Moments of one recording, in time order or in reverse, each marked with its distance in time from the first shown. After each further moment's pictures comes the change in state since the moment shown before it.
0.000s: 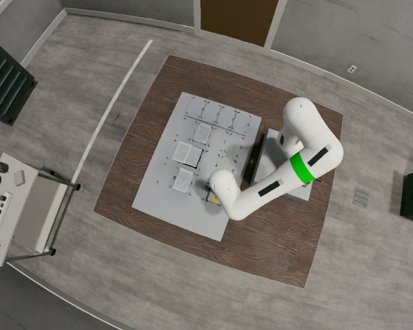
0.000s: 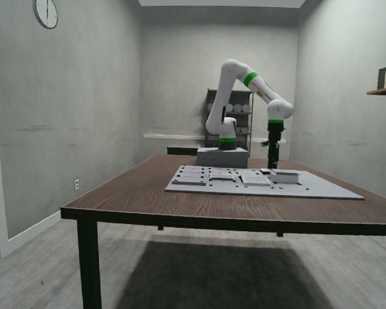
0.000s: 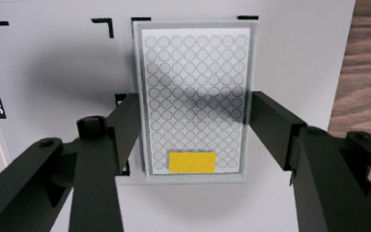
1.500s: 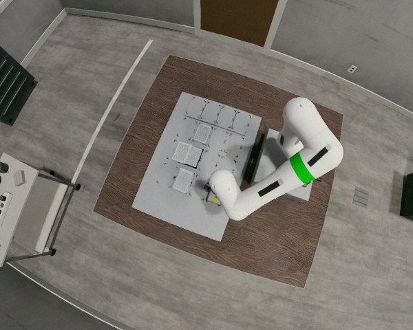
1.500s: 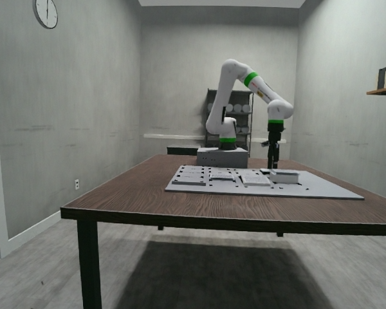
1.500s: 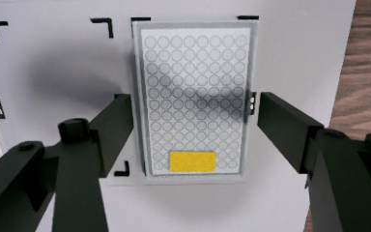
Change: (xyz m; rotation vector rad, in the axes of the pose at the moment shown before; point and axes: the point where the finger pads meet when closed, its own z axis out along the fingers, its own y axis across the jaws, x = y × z) arm 0.000 0.000 0.001 0.000 0.000 0.000
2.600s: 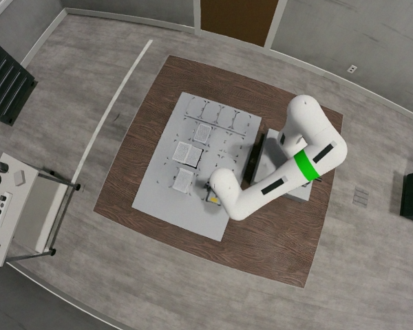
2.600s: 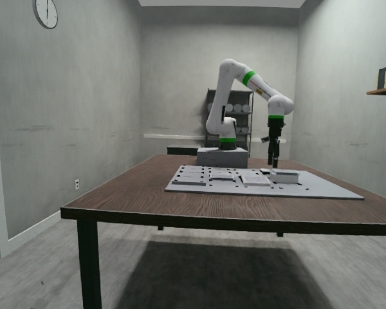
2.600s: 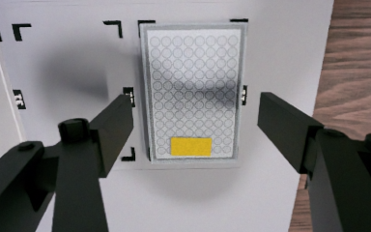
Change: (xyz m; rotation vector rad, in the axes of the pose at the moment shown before) arm 0.000 0.000 -0.027 0.000 0.000 0.000
